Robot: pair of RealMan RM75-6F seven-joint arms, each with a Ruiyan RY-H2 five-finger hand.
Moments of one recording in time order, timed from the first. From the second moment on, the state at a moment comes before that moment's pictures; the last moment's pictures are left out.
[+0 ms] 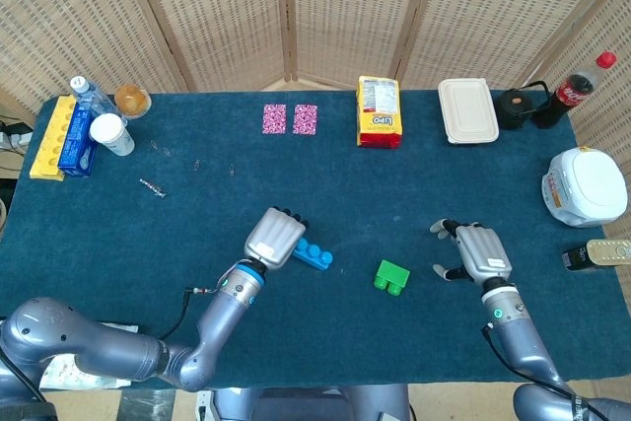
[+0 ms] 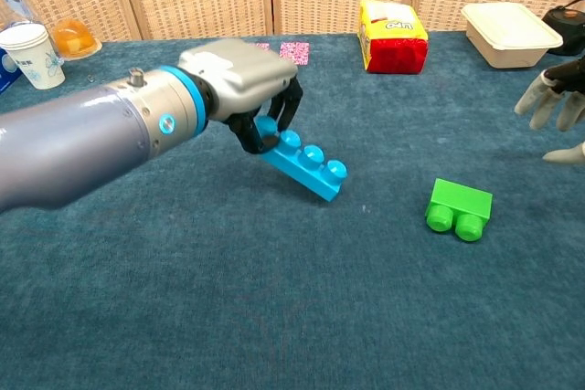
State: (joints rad) left arm -1.11 -1.76 -0.09 -1.62 0.69 1.22 0.92; right arm 0.51 -1.25 0.12 -1.77 -0.99 1.09 -0.25
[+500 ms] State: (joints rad) left arm -1.05 -1.68 -0.13 -1.72 0.67 1.22 0.89; right arm 0.49 -1.23 0.13 -1.77 -1.01 1.09 -0.23
